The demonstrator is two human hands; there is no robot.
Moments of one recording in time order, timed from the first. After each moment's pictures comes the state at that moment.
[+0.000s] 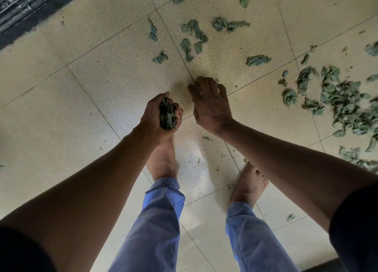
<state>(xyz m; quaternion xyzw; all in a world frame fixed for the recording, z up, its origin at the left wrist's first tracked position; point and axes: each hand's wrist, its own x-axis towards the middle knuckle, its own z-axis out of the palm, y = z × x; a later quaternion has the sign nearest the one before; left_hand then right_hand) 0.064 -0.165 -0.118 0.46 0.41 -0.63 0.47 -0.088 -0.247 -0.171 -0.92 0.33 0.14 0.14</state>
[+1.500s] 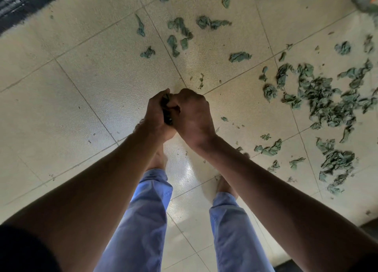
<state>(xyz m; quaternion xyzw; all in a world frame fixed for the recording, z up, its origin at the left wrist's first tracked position) 0.017 -0.170 -0.079 0.48 0.28 -0.67 0.50 -0.071 -0.208 -0.053 -0.82 0.45 -0.03 0.36</state>
